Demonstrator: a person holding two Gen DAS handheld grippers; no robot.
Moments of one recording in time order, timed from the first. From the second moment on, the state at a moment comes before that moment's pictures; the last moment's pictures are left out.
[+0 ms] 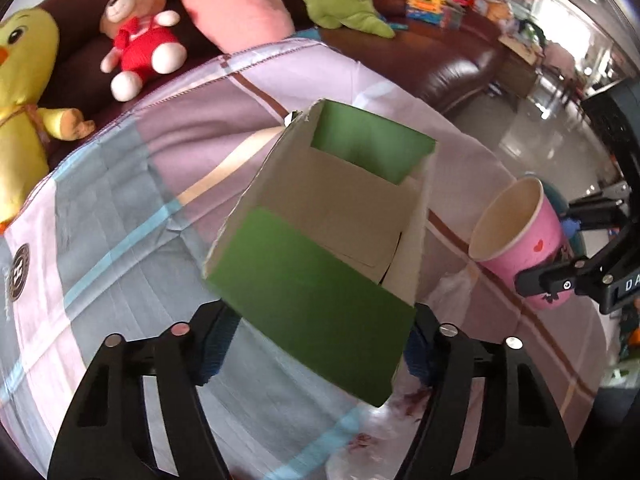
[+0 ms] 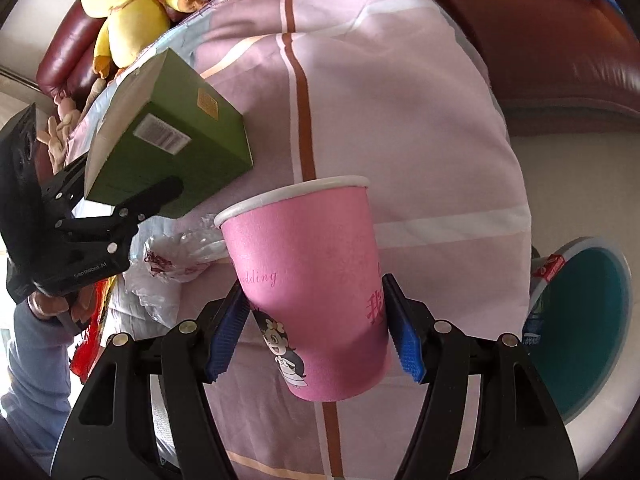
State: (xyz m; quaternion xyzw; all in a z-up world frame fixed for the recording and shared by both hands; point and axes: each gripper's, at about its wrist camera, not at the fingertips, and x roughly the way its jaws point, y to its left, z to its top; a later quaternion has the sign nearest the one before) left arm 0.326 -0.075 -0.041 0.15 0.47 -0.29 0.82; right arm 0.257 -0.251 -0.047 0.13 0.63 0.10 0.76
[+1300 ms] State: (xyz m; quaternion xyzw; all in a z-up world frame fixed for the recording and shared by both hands) left arm 0.158 -0.166 0.042 0.13 0.45 -0.28 0.84; right arm 0.105 -0.377 0.010 0.22 0.54 0.05 0.81
